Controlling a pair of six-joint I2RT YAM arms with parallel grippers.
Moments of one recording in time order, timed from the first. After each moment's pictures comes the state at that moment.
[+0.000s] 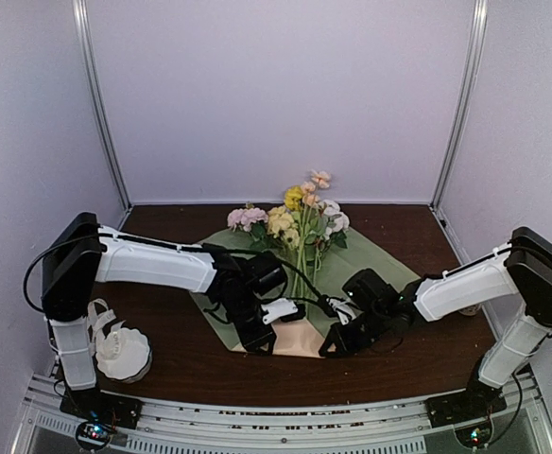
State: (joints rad) left arm -1.04 1.93 1.32 -0.70 0.22 0.12; right arm 0.88 1.62 0.68 -0.04 -0.41 0.57
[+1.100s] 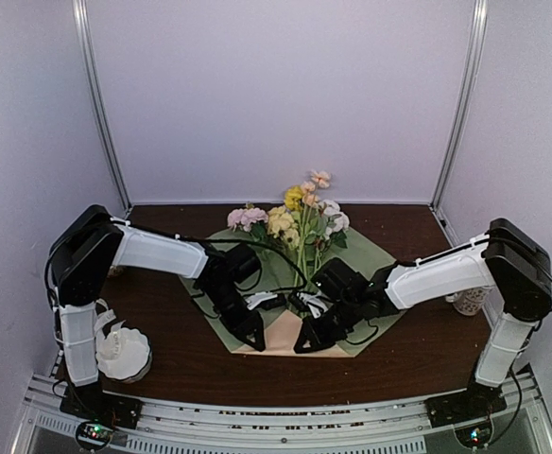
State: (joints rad) left arm -0.84 2.01 1.26 -0.67 0.63 0.04; right arm 0.94 1.74 0.93 -0.17 -0.46 0.57
